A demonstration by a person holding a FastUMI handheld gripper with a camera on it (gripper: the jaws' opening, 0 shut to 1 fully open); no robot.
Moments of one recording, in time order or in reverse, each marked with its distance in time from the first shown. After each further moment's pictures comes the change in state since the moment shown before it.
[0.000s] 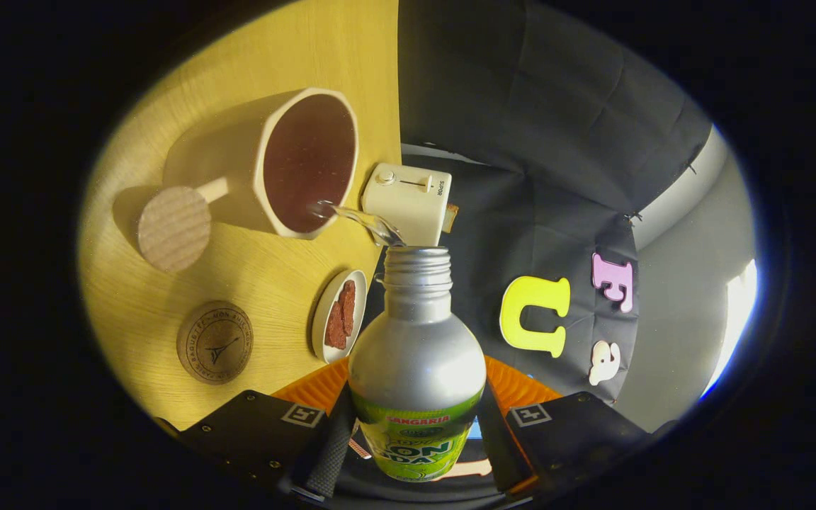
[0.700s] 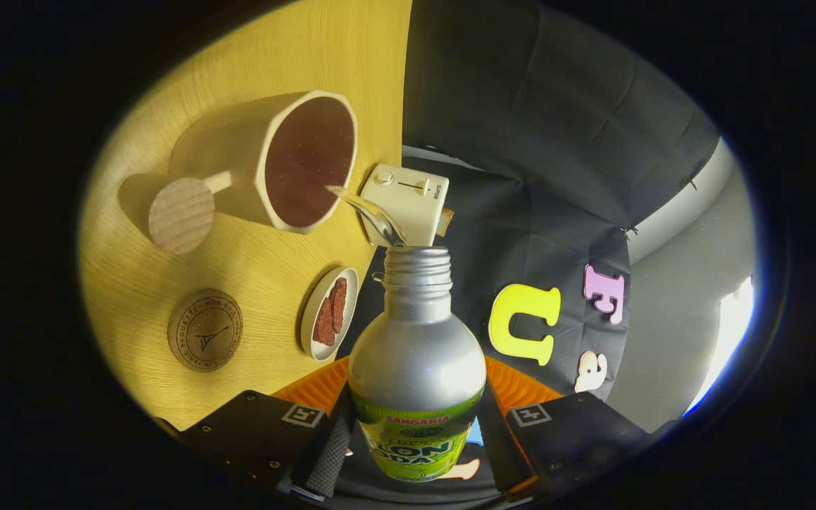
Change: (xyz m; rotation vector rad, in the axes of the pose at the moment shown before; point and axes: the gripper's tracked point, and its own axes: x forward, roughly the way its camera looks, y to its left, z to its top) arm 0.000 -0.007 0.000 -0.048 -0.007 -0.026
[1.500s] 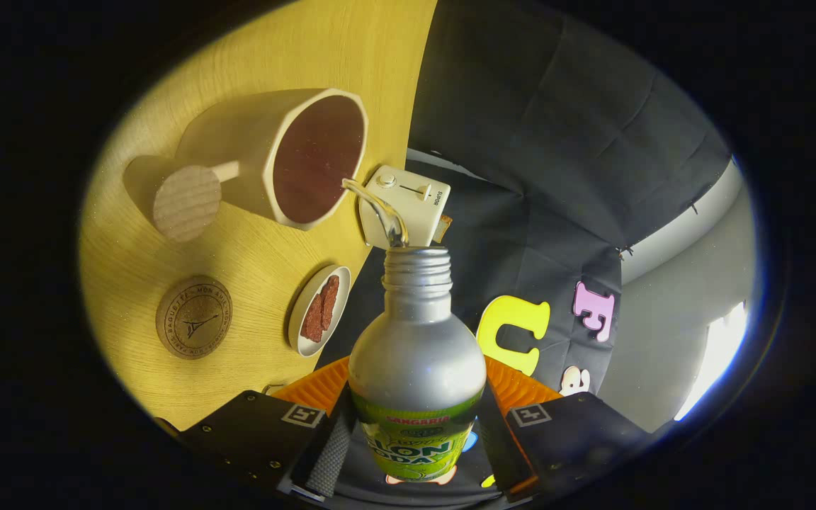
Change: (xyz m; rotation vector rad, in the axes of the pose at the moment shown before) arm 0.001 -0.009 0.006 -0.096 -0.026 -0.039
